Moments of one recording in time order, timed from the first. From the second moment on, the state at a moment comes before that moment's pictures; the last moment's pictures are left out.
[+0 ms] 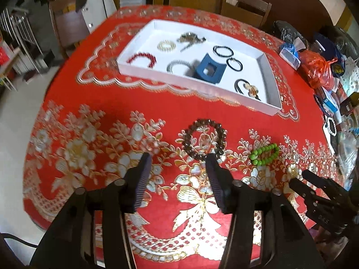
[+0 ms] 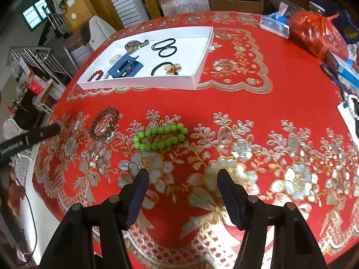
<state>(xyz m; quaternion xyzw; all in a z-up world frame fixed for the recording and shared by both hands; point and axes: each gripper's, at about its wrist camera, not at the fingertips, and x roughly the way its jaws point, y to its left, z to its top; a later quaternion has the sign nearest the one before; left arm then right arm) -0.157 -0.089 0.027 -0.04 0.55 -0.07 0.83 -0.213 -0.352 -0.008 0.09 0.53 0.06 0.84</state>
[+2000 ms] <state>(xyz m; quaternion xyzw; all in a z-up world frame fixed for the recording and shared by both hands) -0.071 -0.114 0.086 0.04 0.50 -0.14 0.86 -0.128 -0.358 0.084 0.07 0.43 0.09 0.90</state>
